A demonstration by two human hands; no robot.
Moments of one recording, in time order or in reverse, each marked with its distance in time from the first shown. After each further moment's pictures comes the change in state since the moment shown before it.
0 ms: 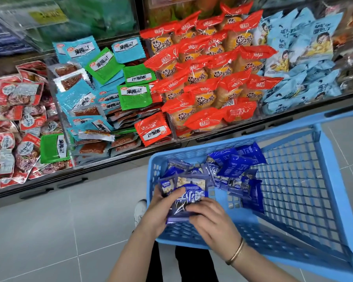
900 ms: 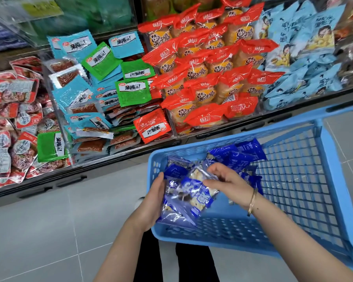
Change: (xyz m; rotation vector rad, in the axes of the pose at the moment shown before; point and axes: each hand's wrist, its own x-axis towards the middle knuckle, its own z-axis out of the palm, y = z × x) left_hand -0.002 0.023 -0.010 0.268 -0.150 -0.071; right_hand 0.053 0.056 -0.036 0.731 -0.350 0.941
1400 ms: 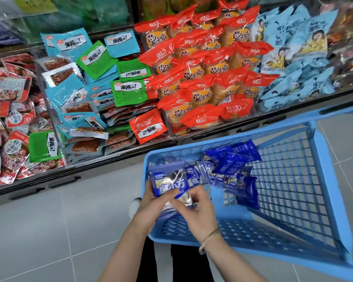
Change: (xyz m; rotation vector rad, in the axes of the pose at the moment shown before) left_hand 0.002 -0.018 0.003 -0.017 0.197 0.222; right_hand -0.021 0.015 0.102 0.144 0.477 -0.081
